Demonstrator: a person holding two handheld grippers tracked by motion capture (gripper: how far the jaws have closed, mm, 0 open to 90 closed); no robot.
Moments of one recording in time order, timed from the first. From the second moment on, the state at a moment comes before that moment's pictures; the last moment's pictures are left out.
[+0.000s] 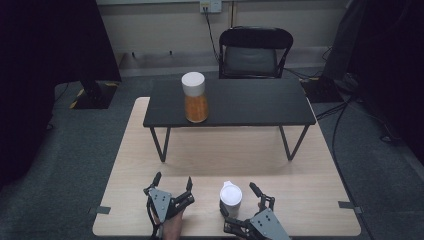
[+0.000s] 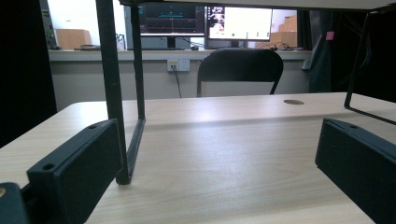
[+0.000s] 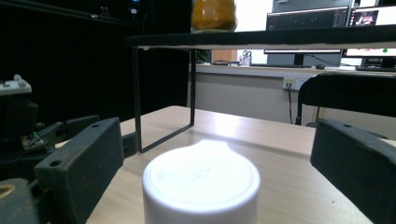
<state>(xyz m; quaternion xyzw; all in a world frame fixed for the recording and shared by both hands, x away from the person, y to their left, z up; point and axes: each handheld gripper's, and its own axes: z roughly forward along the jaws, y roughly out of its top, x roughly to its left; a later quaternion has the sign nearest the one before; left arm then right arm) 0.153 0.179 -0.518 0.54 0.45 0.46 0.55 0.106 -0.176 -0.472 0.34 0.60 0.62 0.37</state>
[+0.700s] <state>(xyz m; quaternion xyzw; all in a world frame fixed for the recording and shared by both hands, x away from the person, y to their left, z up) 0.153 0.179 -0.518 0.54 0.45 0.46 0.55 0.116 -0.172 -0.488 0.35 0.63 0.60 0.34</state>
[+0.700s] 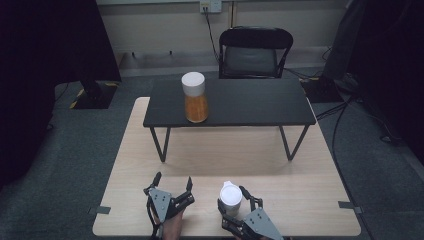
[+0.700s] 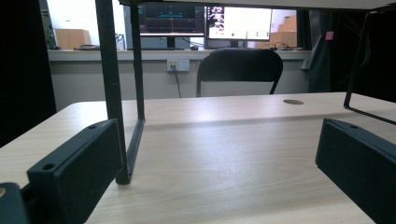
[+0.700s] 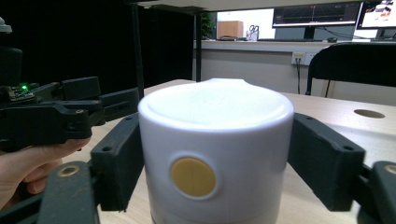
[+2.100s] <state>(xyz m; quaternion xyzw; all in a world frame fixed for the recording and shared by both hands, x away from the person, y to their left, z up) 0.153 0.180 -0.518 0.54 0.45 0.45 0.55 0.118 -0.177 -0.467 0.35 0.64 0.59 0.34</state>
